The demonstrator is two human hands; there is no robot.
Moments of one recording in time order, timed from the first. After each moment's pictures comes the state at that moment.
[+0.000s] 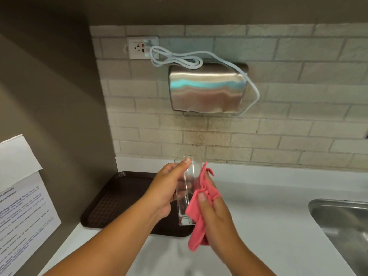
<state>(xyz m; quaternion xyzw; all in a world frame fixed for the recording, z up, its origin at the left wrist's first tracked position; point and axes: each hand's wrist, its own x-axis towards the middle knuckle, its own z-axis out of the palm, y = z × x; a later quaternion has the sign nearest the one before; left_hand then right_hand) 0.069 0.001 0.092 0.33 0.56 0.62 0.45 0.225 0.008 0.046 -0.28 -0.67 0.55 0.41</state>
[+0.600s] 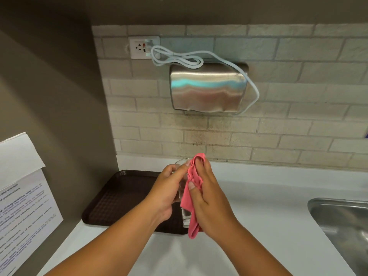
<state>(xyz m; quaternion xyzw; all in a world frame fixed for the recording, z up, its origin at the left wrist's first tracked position) 0.073 -0.003 0.083 0.33 0.55 0.62 0.45 0.211 0.014 0.076 -0.32 -0.80 0.35 0.36</state>
